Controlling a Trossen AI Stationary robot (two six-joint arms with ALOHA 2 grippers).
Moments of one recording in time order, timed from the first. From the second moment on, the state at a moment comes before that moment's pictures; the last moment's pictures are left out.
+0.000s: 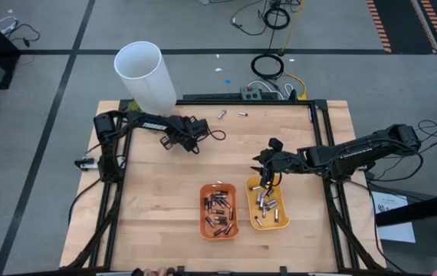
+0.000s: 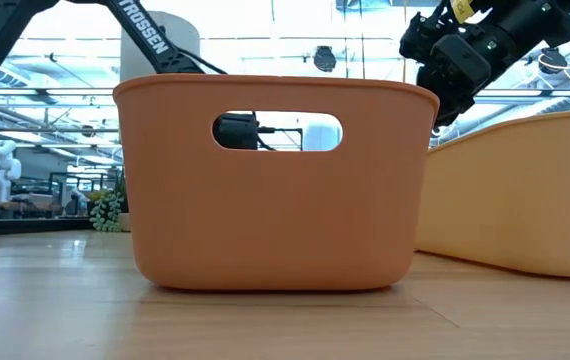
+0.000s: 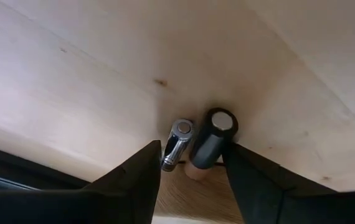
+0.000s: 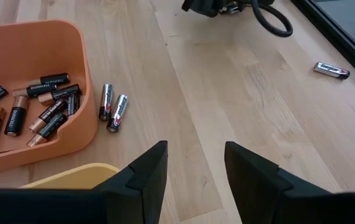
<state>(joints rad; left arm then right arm) 0.42 1.93 1.07 -0.67 -0.55 1.32 0.13 1.20 0.64 -0.12 0.34 0.24</state>
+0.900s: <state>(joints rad) 0.38 1.94 1.09 -0.72 -0.57 1.30 0.13 1.20 0.64 -0.12 0.34 0.25</state>
